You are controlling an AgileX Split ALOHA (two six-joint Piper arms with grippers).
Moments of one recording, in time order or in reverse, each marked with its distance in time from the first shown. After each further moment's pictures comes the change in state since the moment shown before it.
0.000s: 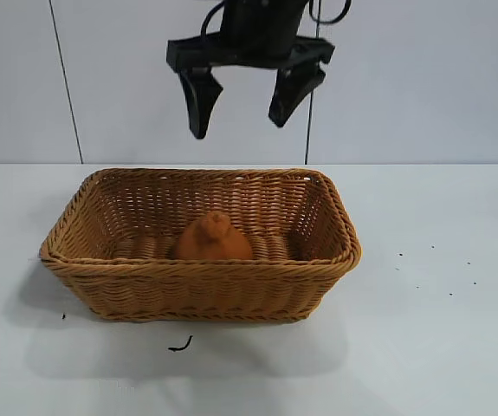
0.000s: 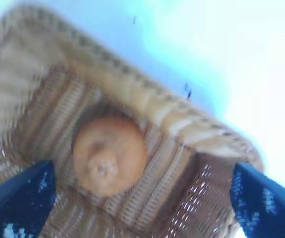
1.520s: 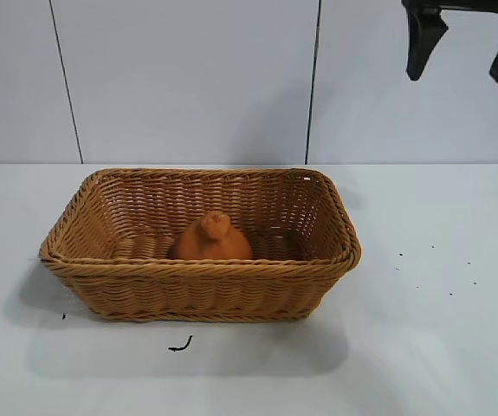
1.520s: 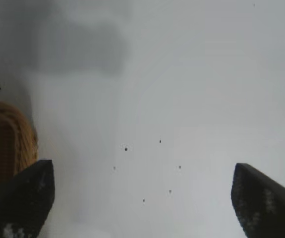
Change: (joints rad) left arm 0.000 0.000 0.000 0.001 0.000 0.000; right arm -0.438 -0.562 0.697 0.074 0.006 -0.064
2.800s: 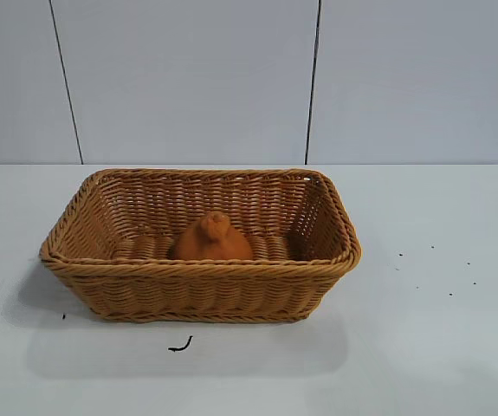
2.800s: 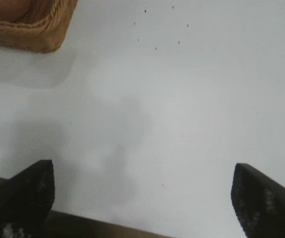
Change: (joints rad) left arm 0.000 0.000 0.000 0.000 0.000 0.000; right arm 0.000 -1.452 0.958 0.010 -0.195 -0.058
